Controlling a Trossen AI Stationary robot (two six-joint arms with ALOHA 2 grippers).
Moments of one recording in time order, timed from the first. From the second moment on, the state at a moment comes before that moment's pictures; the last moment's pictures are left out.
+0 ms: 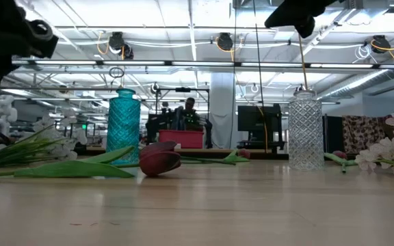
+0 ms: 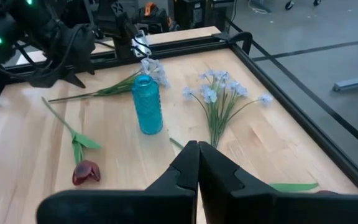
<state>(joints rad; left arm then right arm) -0.64 1.57 1.00 -1.21 -0.15 -1.65 0.05 1.00 0.92 -0.36 0.29 0.20</state>
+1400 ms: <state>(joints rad) -0.68 1.64 0.84 -1.06 -0.07 -1.71 0.20 1.10 0.92 -0.30 0.29 0.26</state>
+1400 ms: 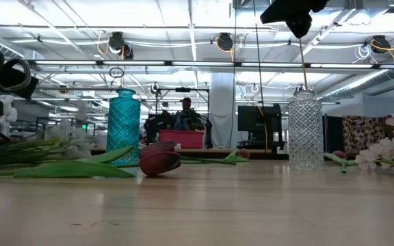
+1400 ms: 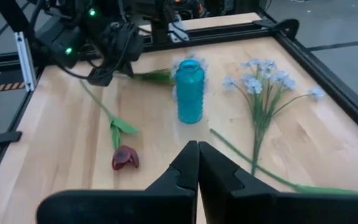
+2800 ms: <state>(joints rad) -0.76 1.43 1.29 -0.96 -1.09 -1.08 0.37 1.51 0.92 0.60 0.34 0.25</state>
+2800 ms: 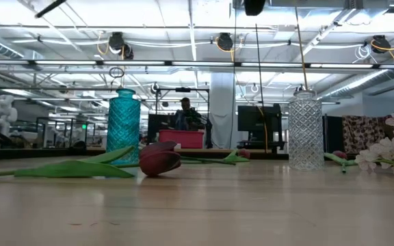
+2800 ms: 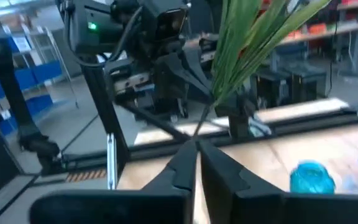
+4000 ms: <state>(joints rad) -0.58 1.52 1.29 -0.24 -0.72 -0.26 0.36 1.66 0.92 1.08 0.14 0.09</state>
